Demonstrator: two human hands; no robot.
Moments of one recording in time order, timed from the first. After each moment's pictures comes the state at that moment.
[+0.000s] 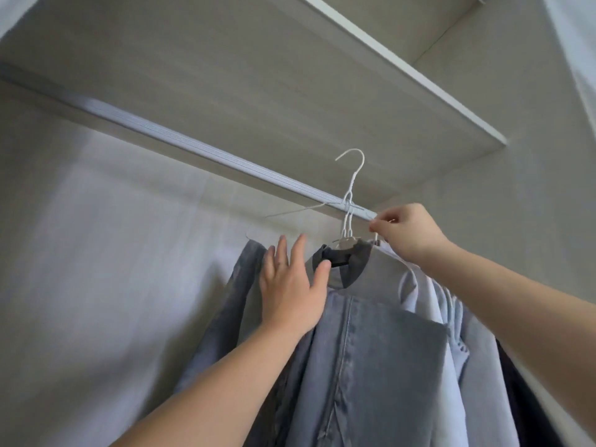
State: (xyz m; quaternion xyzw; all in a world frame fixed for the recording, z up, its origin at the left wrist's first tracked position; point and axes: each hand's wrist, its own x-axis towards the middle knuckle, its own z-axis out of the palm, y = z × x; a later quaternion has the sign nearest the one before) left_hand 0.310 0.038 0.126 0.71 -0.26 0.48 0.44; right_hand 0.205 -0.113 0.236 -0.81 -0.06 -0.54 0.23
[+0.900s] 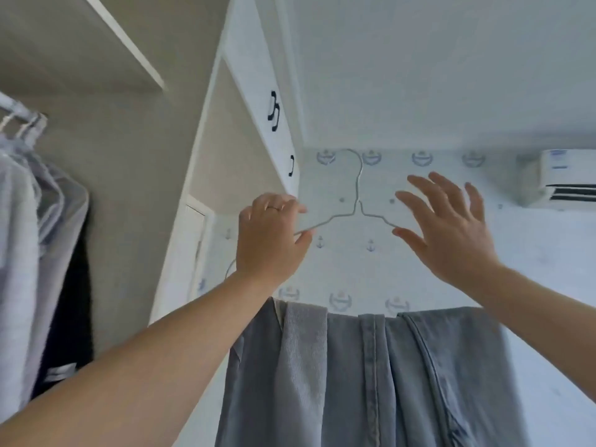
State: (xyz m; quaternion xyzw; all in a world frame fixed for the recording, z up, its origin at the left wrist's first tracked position) left_hand -0.075 -0.268 0.128 0.46 -0.55 0.47 0.52; right_hand -0.350 -0.315 0.155 -0.63 0.30 -0.47 -0.54
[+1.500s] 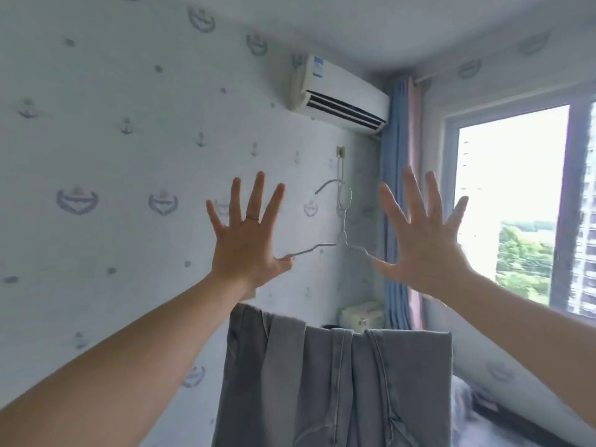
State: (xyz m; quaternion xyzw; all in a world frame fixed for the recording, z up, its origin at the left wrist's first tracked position) left_hand -0.504 -0.488 -0.025 0.36 -0.77 0.28 0.44; right_hand -0.752 -0.329 -0.012 -0.50 0.66 -0.16 -0.54
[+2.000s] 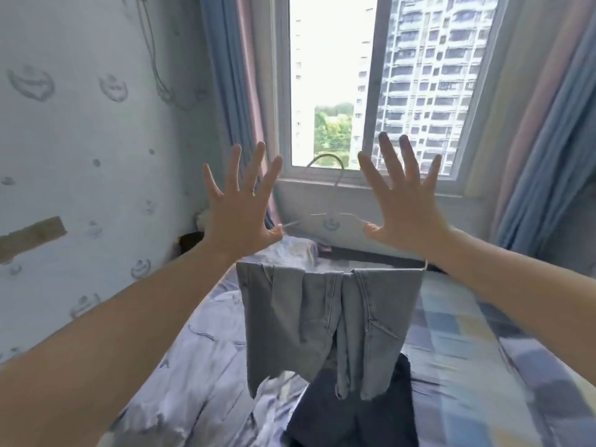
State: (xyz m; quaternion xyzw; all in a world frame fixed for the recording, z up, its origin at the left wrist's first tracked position) left_hand -0.752 -0.529 -0.186 0.09 -0.90 0.18 0.39; right_hand -0.871 -0.258 -0.170 -0.35 0.82 0.02 -0.44
